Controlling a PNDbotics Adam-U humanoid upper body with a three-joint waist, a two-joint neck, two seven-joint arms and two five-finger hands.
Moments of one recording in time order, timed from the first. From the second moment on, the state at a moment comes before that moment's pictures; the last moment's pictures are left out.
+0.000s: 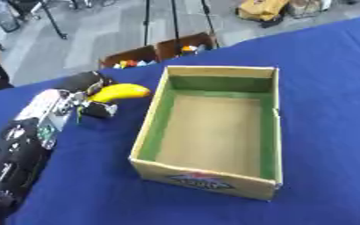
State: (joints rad) left arm -1.07 0.55 -0.07 -0.89 -0.98 -0.10 -0.31; right arm -0.73 -0.58 -0.03 -1.99 0.50 -0.09 -0.49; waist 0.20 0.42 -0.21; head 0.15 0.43
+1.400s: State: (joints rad) left arm -1.09 0.59 -0.18 -1.13 -0.83 -0.11 -0.41; right arm -0.68 -0.54 -0.05 -1.99 0.50 -0.10 -0.50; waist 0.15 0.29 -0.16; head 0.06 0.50
